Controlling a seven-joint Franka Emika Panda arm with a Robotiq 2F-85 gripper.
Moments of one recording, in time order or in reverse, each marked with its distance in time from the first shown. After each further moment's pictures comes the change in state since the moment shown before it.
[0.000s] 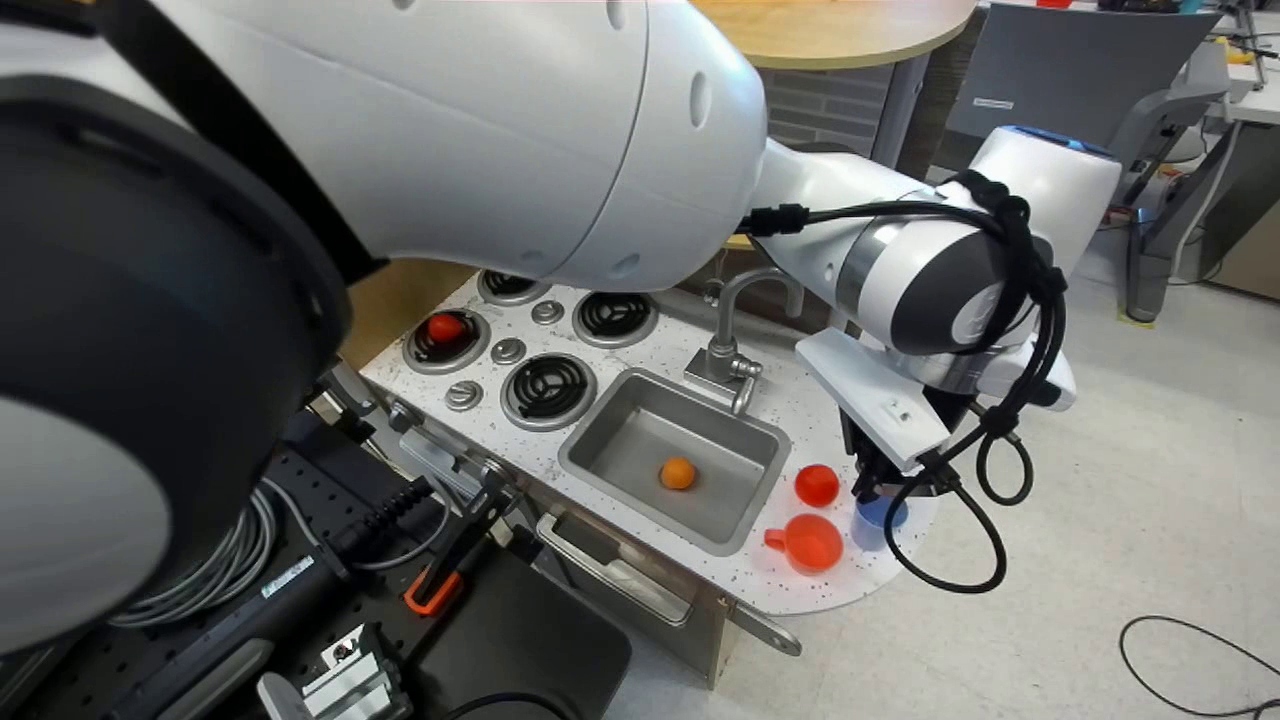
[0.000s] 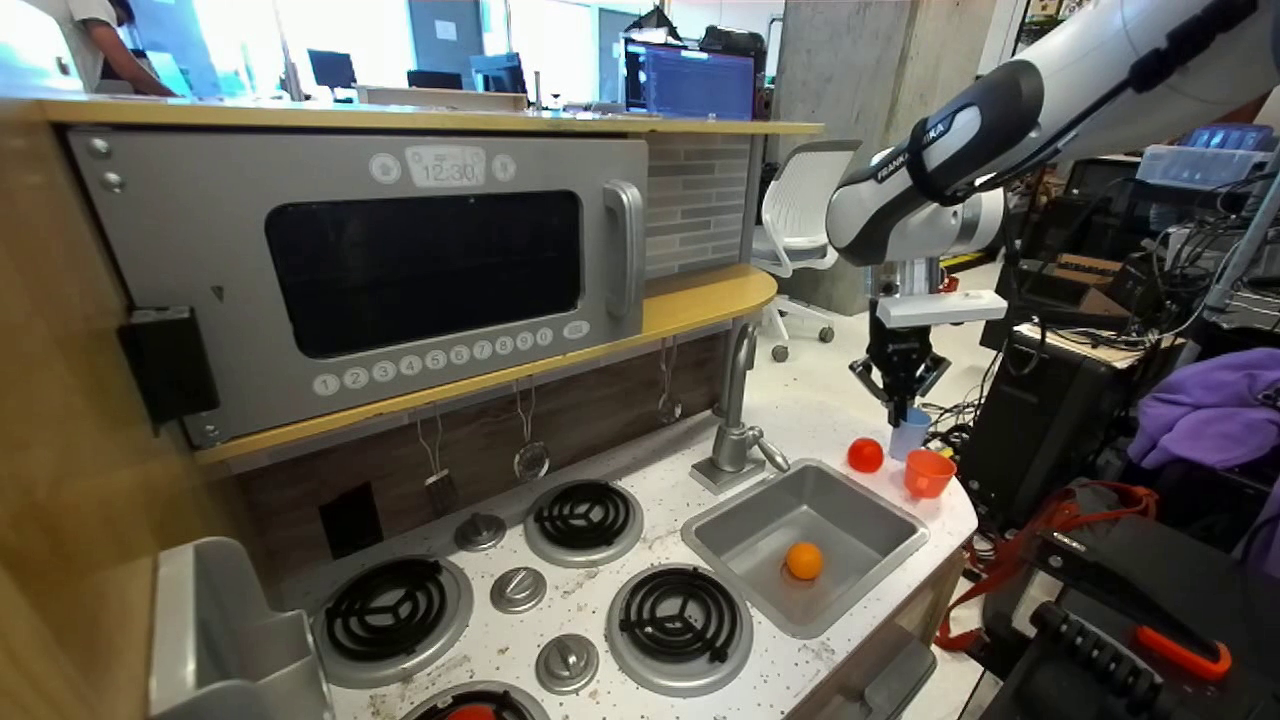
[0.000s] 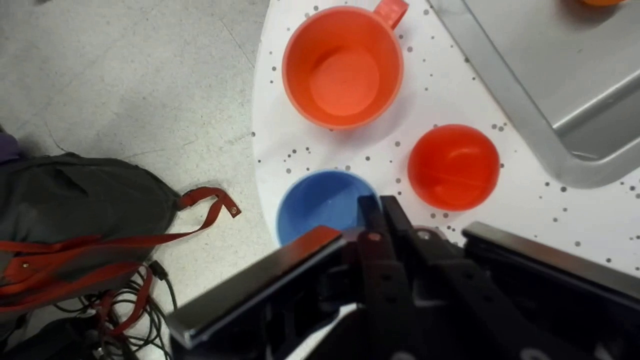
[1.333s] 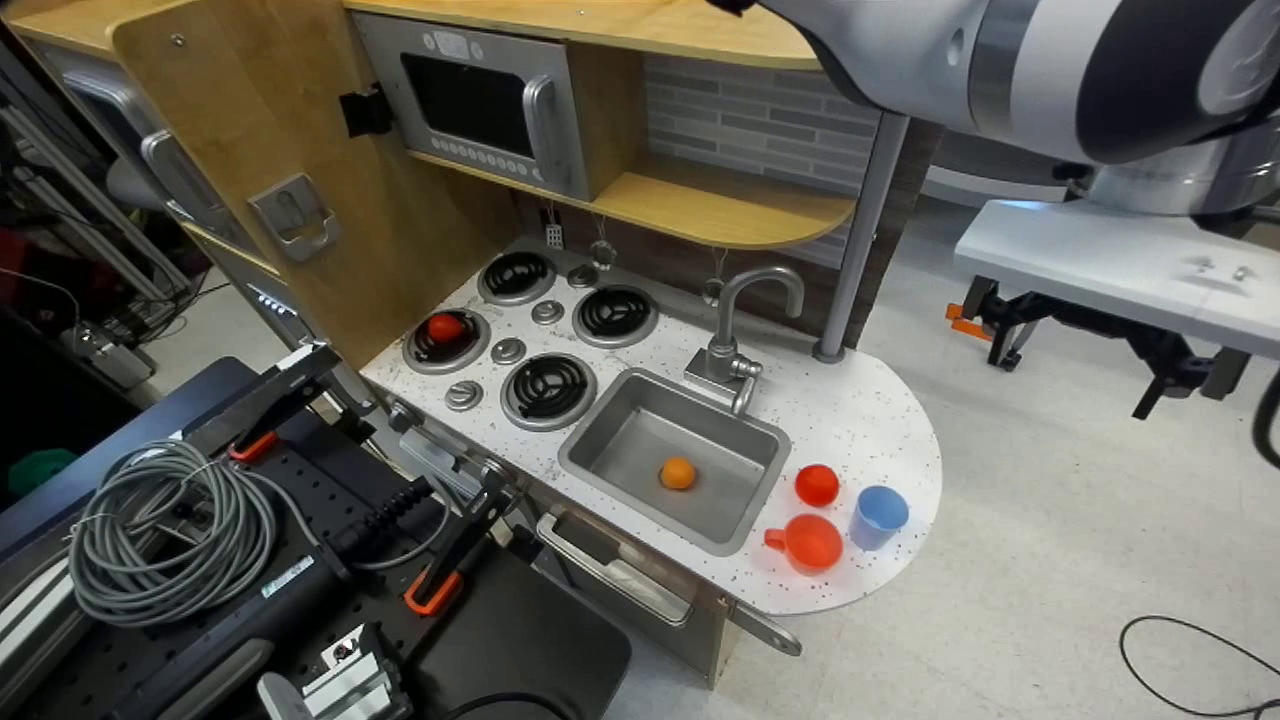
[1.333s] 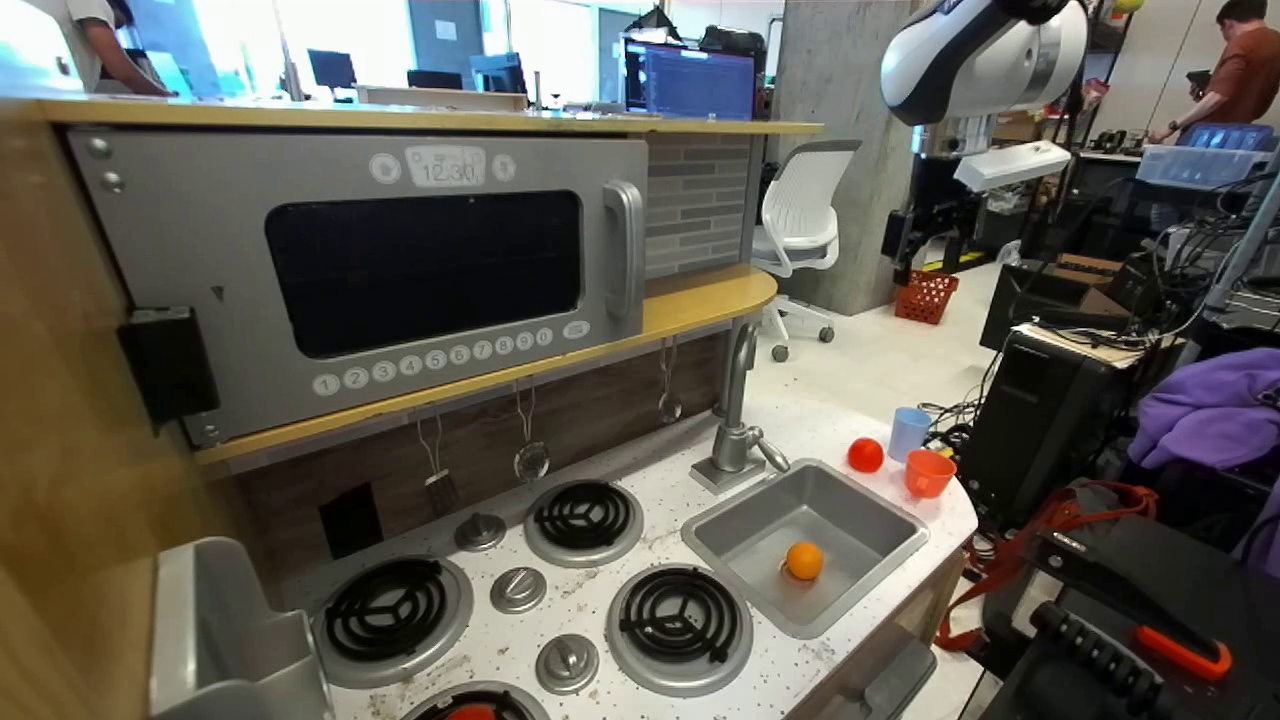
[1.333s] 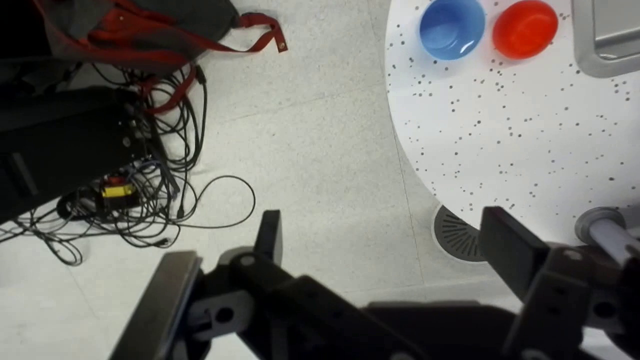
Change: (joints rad) arm -0.023 -0.342 -0.018 -0.241 -0.058 0.228 -0.414
